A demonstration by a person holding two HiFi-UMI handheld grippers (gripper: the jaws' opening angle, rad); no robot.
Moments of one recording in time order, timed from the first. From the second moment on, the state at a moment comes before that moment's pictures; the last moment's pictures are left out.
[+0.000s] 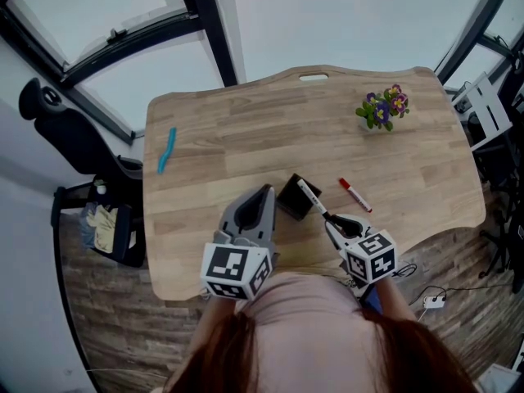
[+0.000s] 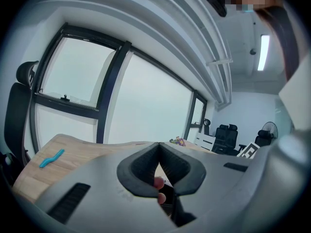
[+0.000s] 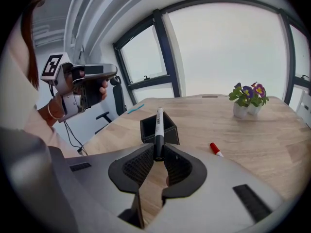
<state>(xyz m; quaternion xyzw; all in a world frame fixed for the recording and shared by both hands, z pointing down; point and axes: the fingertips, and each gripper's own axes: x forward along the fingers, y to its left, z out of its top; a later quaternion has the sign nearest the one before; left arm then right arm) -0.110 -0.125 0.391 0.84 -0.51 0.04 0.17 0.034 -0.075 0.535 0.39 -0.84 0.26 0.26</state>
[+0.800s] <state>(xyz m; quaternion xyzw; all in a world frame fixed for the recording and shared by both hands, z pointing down) -0.117 -0.127 0.394 0.84 -0.52 0.03 0.17 0.027 -0.077 0.527 0.38 -0.85 0.24 0.28</state>
